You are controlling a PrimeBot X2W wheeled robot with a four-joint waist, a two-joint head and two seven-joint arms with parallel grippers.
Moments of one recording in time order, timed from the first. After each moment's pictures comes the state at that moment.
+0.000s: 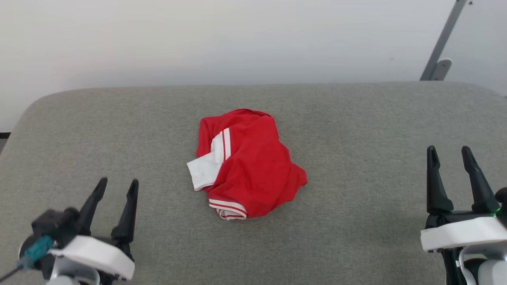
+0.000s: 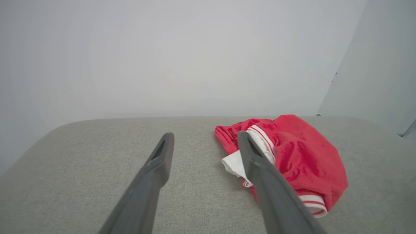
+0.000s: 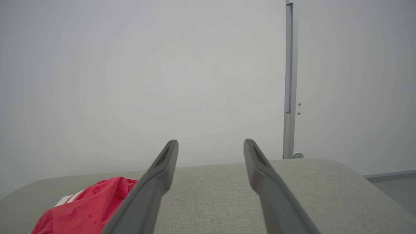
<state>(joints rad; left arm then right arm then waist) -0.07 0.47 -0.27 0.13 -0.59 -0.02 -0.22 -0.04 -0.08 -0.12 -0.04 0.26 0.13 -0.14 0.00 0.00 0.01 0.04</state>
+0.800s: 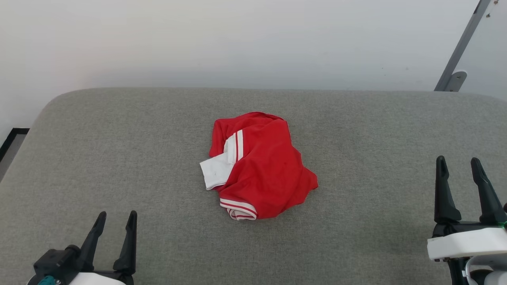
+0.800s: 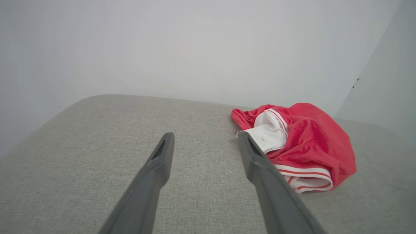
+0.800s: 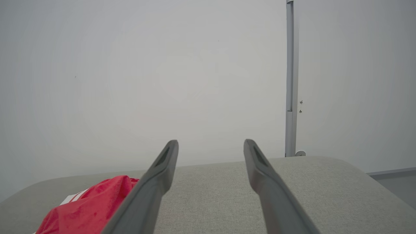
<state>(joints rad) 0.08 0.31 -0.11 0.14 -0.47 -0.09 -0.26 0.00 -0.06 -0.16 -0.05 0.25 0.13 -0.15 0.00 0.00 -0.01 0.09</state>
